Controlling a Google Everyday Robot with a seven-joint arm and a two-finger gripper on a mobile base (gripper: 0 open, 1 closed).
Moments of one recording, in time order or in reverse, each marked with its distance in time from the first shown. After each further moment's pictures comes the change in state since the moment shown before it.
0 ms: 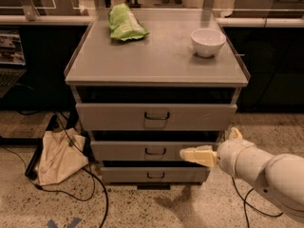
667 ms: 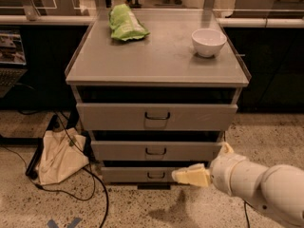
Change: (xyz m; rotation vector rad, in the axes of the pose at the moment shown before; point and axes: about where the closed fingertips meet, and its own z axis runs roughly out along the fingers) arm 0.026 0.046 -0.015 -0.098 0.096 -0.034
